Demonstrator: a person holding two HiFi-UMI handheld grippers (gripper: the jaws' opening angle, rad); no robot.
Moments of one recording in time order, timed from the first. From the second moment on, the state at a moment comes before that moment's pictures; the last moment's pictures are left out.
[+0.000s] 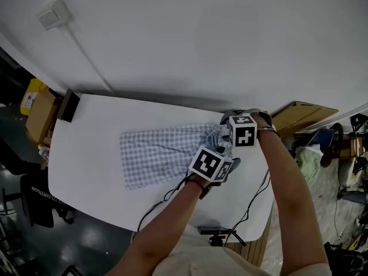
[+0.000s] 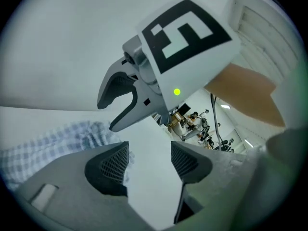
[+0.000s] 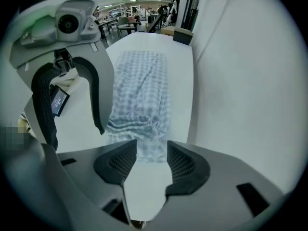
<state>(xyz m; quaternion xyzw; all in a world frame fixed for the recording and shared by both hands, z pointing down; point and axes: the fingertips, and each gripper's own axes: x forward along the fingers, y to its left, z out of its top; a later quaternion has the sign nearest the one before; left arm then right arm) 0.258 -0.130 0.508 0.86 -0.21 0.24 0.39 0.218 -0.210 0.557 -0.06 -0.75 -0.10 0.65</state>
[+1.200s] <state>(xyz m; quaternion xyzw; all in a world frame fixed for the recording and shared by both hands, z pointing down) 0.063 -0.092 0.531 0.88 -0.11 0.41 0.20 0.108 -0.117 0.543 0.11 -0.79 0.07 0.60</state>
